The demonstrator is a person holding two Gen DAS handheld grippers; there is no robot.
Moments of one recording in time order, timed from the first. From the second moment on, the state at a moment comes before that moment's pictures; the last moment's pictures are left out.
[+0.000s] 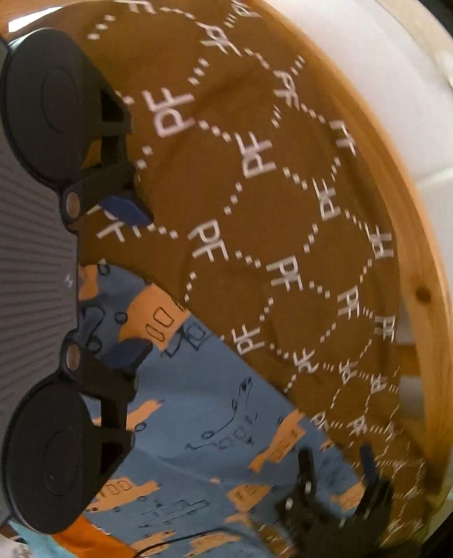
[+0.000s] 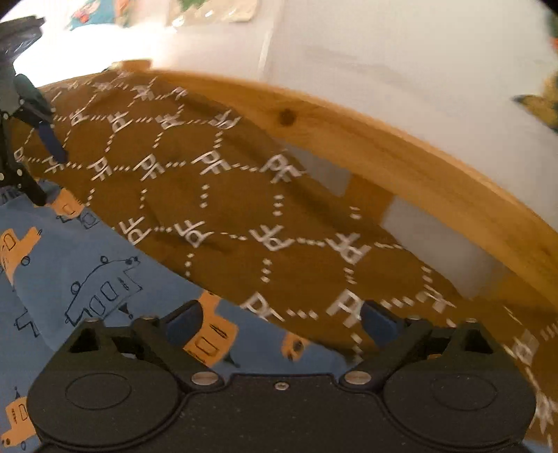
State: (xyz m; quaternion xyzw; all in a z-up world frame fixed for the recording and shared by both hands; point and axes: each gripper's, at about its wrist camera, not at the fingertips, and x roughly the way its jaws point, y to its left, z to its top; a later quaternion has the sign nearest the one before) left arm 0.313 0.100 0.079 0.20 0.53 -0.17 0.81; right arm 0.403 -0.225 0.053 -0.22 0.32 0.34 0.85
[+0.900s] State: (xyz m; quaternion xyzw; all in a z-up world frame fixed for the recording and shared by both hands) left arm 0.278 0.061 0.114 0.36 0.35 -0.06 0.86; right arm 0.394 -0.192 0.073 -0.32 0.31 0.30 0.85
